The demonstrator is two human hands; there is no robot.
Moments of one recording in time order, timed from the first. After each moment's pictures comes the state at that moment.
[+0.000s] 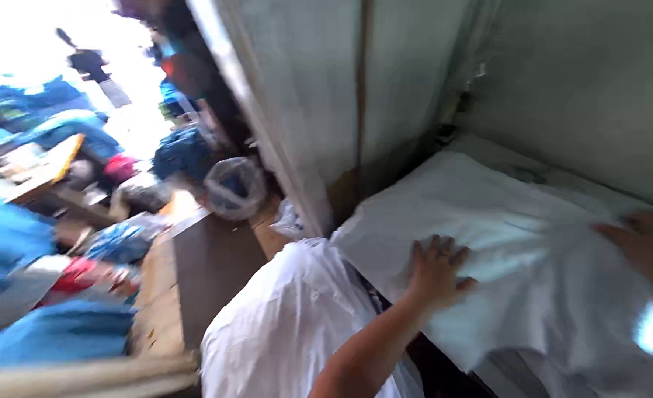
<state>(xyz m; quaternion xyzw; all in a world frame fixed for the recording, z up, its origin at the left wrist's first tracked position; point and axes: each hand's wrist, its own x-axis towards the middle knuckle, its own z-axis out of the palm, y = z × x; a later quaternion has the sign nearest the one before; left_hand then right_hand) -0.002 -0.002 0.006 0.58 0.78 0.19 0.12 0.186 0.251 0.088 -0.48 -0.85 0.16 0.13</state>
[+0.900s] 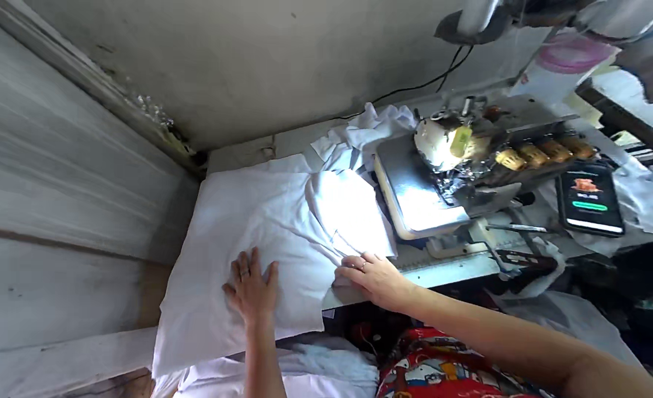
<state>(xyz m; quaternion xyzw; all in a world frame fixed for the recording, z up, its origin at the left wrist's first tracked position) -0.045 -0.011 -0.011 0.58 0.80 0.14 0.02 0.249 -0.015 -0.013 -0.37 -0.89 0.18 0.21</state>
